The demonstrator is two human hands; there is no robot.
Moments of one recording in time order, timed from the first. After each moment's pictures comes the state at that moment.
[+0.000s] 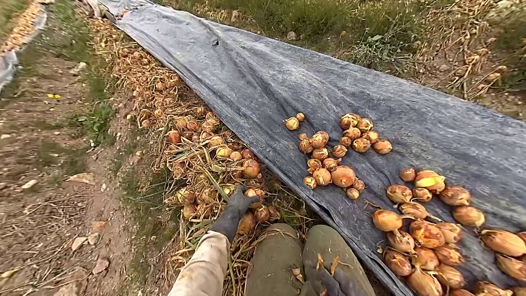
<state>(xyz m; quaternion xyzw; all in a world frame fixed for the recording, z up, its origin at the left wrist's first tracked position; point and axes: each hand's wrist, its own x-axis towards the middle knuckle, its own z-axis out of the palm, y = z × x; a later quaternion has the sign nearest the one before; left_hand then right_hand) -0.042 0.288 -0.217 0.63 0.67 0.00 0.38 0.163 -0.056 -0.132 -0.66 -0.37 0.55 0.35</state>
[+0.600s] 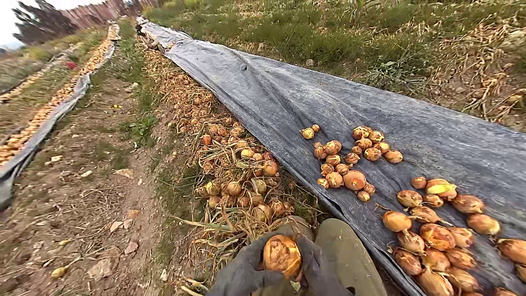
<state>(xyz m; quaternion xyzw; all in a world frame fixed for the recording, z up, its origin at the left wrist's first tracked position) -0.130 0.049 -0.057 0.68 0.33 0.14 0.64 0.078 -0.036 -0.110 -0.54 -0.41 0.52 0.51</state>
